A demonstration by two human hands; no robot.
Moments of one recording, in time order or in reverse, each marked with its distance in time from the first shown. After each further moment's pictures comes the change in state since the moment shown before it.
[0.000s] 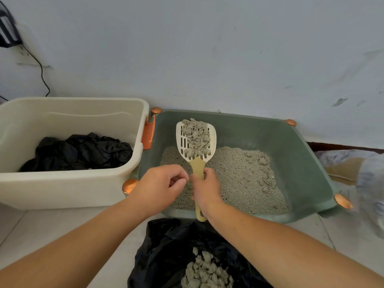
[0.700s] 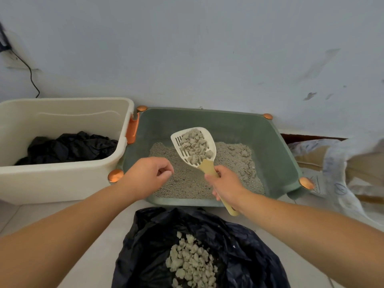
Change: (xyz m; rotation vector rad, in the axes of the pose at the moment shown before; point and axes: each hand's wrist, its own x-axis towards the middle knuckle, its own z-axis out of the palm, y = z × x) left_hand 0.003 0.015 0.005 0.164 -0.071 -0.045; right_hand -0.021 -0.004 -0.108 -0.367 -0.199 -0.033
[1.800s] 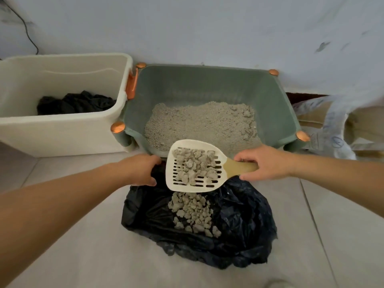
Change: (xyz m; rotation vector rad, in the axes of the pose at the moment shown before) left_hand -0.047 -0.026 0.039 0.506 -0.562 -0.191; right_hand -0.061 0.033 -0.085 -0.857 -0.471 -0.352
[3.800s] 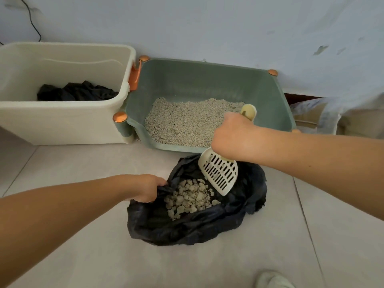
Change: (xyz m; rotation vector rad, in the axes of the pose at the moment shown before) left_hand -0.035 0.032 0.033 -0.338 -0.383 -0.108; right_hand 0.006 -0.118 -0.041 -1.180 -0.129 0.001
